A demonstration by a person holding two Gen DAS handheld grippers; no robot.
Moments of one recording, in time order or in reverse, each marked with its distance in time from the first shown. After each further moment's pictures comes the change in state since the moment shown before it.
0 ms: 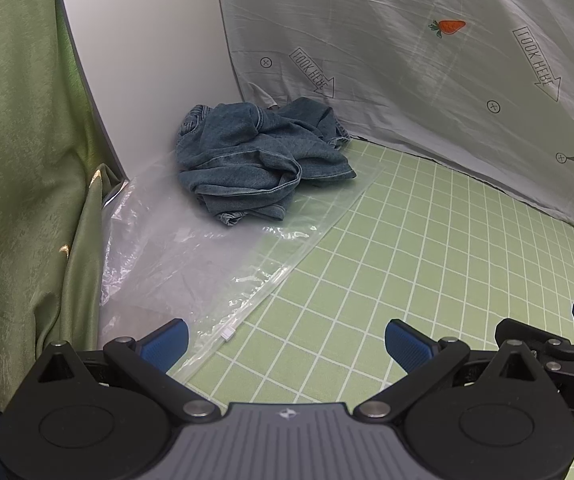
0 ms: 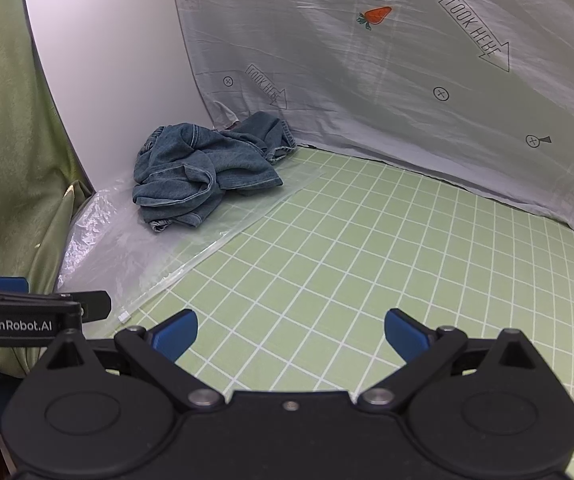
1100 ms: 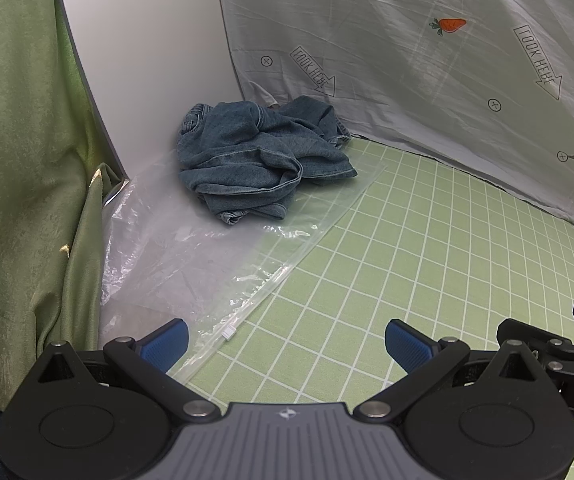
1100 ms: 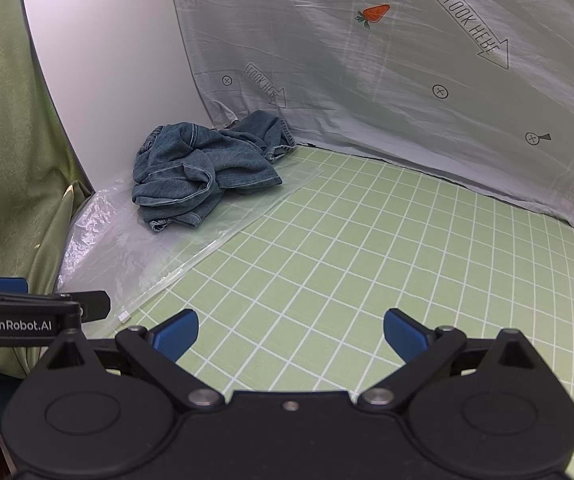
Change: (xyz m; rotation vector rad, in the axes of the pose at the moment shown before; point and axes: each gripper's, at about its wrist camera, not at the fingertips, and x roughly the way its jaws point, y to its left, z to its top) left arm 0.003 0.003 -0.001 -0.001 0.006 0.006; right arm 0.001 0.000 -0.005 0.007 0.001 -0.001
